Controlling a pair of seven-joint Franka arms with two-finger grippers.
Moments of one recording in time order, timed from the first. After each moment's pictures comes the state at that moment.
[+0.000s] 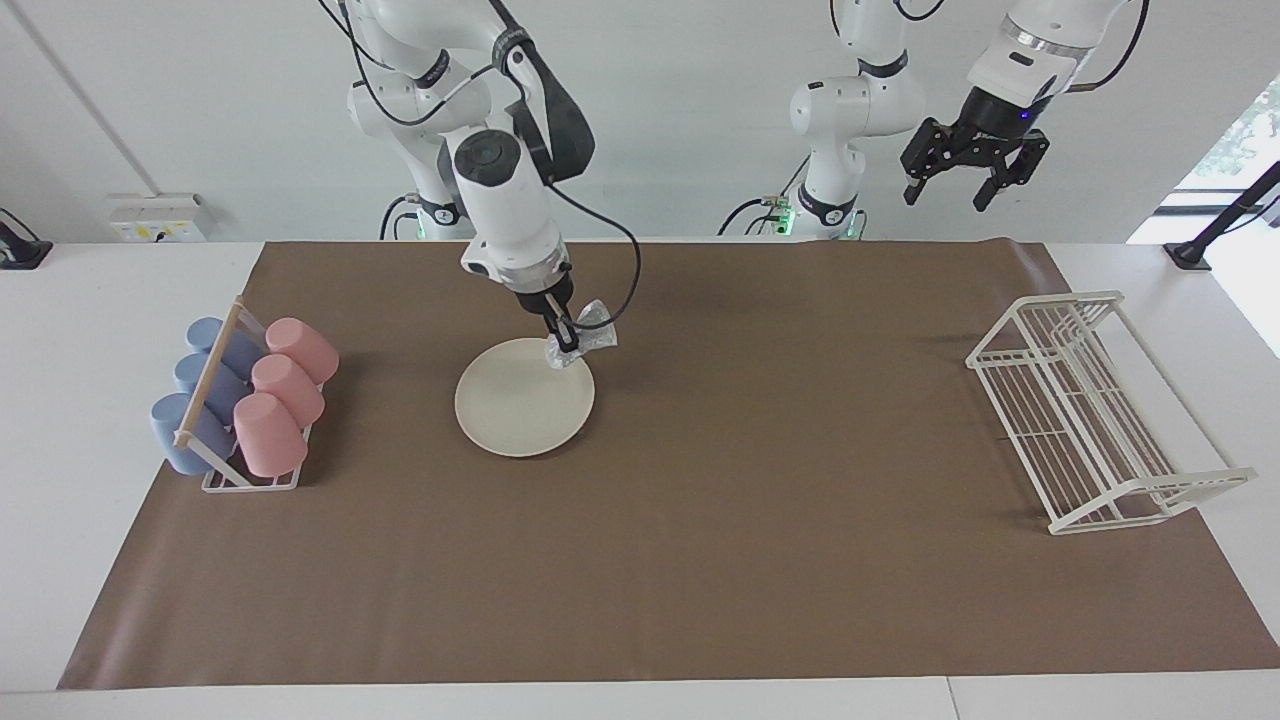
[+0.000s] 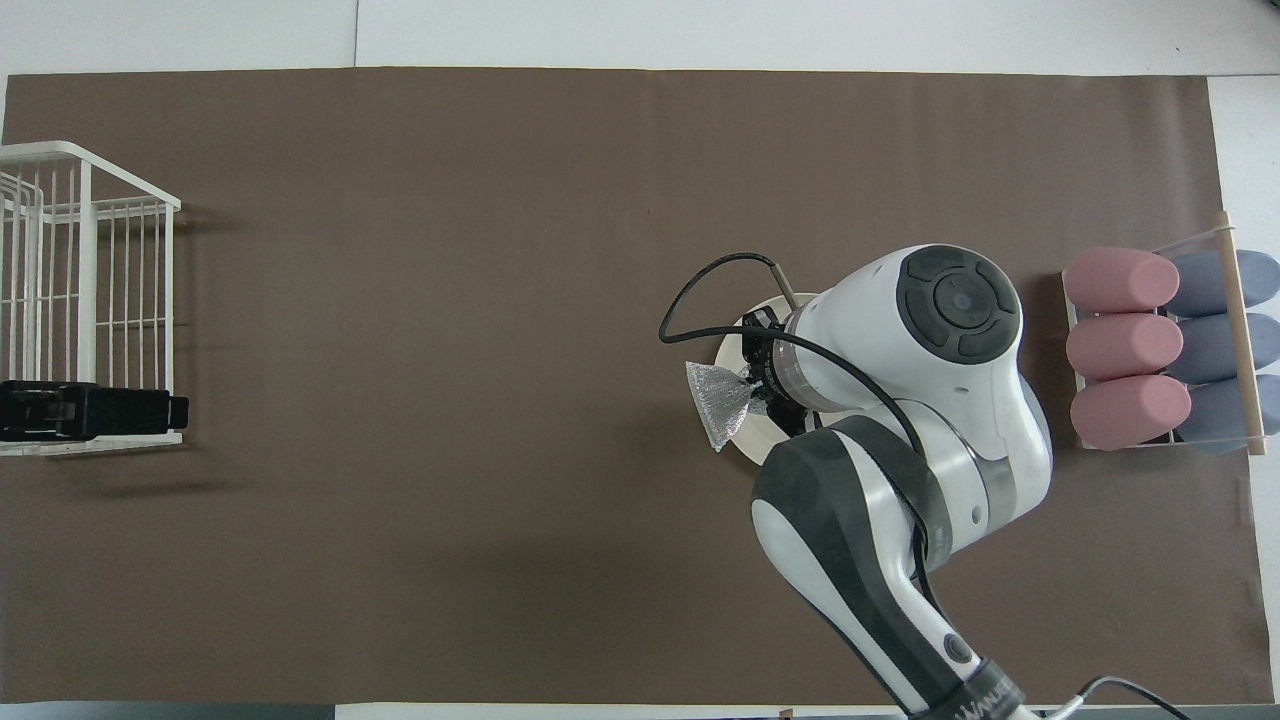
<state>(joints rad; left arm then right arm) 0.00 -0.30 -0.10 -1.81 -0.19 1.55 -0.03 0.17 0.05 0.30 -1.93 0.15 2.02 1.63</state>
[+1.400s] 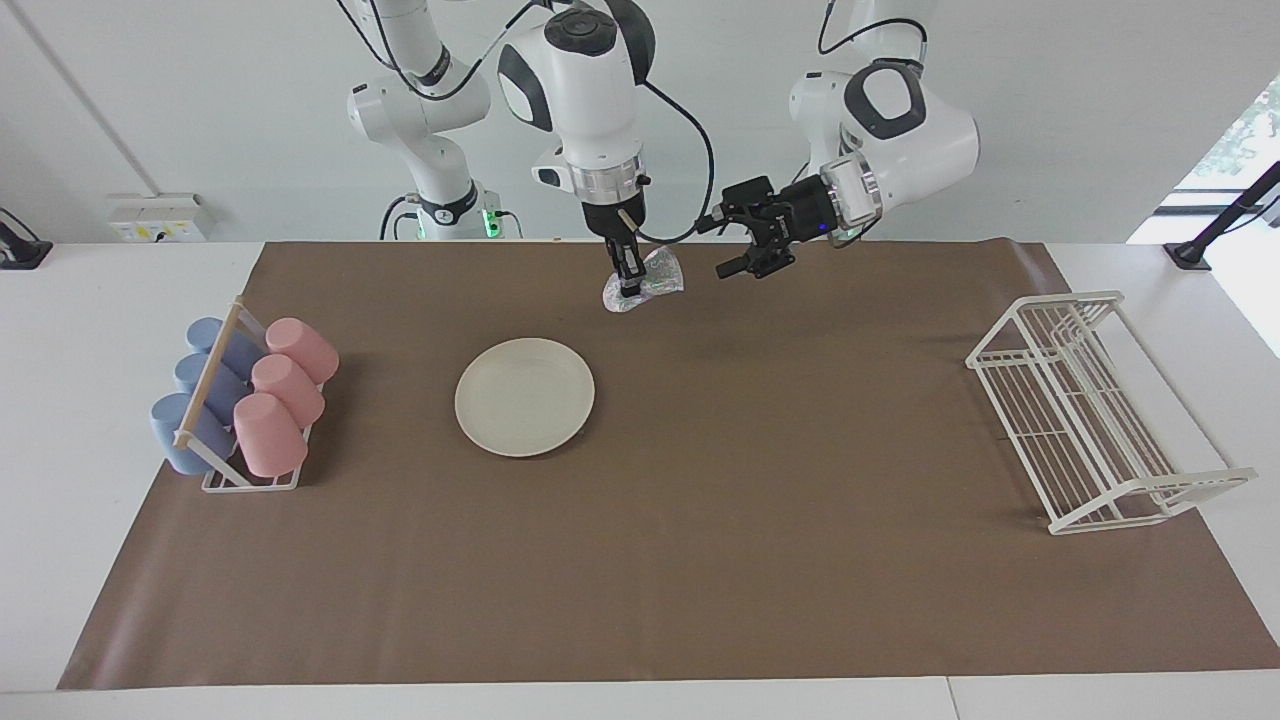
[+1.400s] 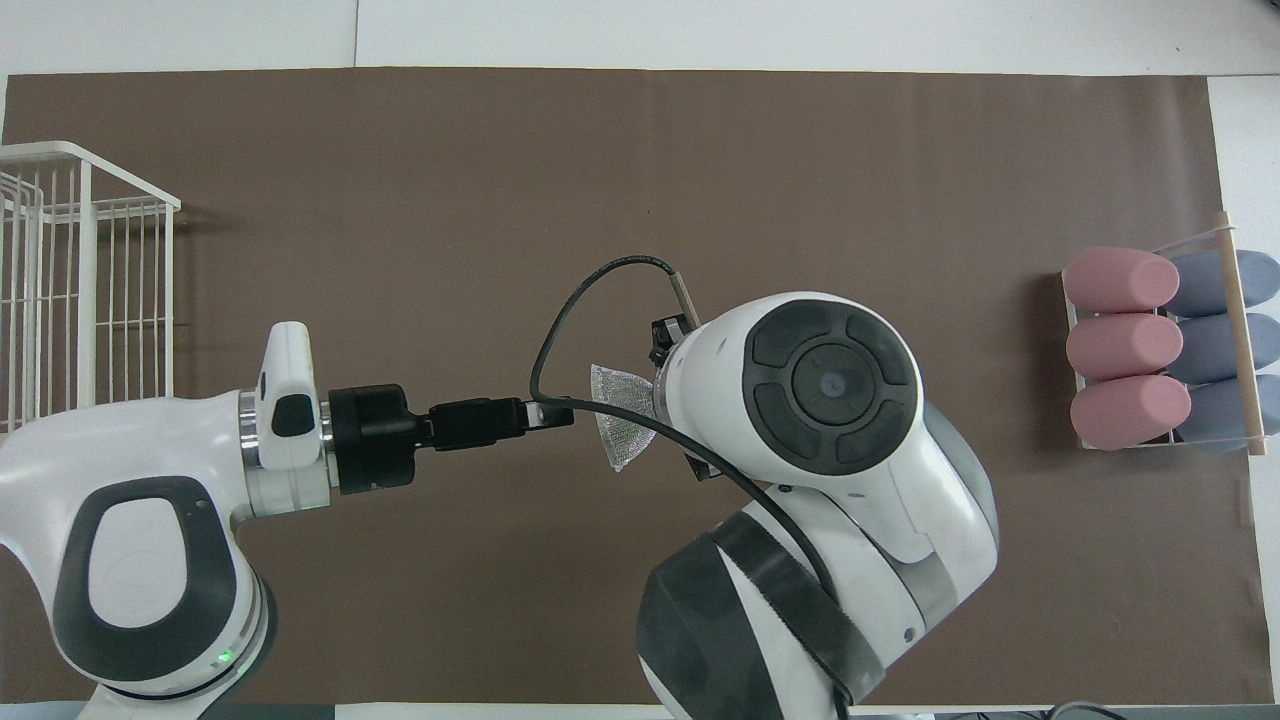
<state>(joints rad) -0.42 -0.27 -0.04 -2.34 -1.43 2.21 0.41 0.32 0.06 0.30 -1.77 0.06 1.95 1.91</state>
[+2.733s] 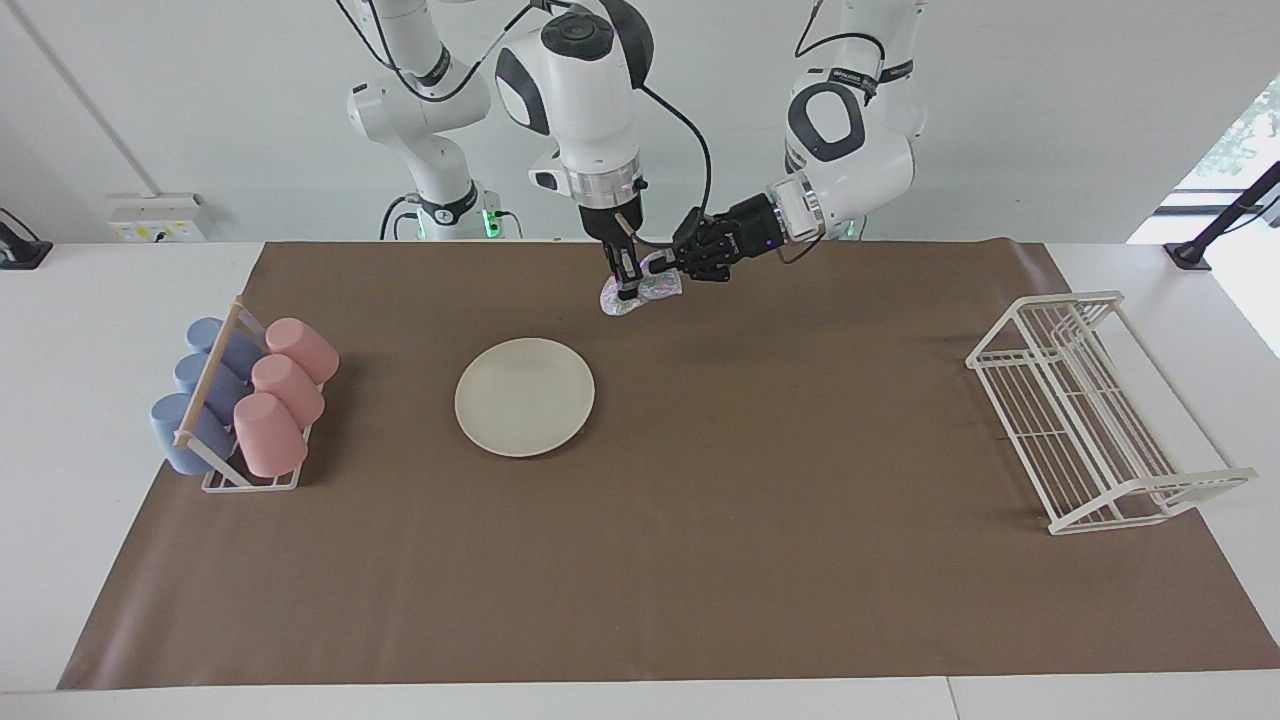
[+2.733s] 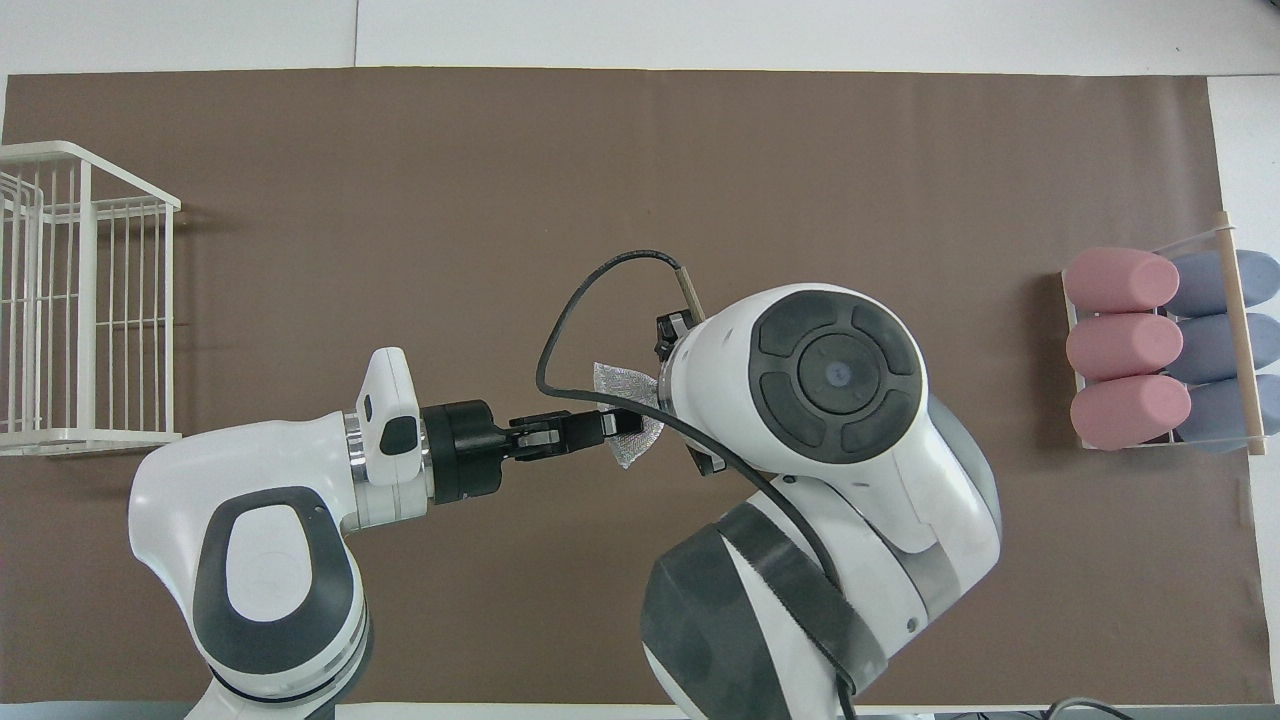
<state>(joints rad) -0.54 -0.21 -0.04 -2.33 -1.56 2.34 0.49 0.32 0.07 0.29 -1.76 0.06 1.95 1.91</state>
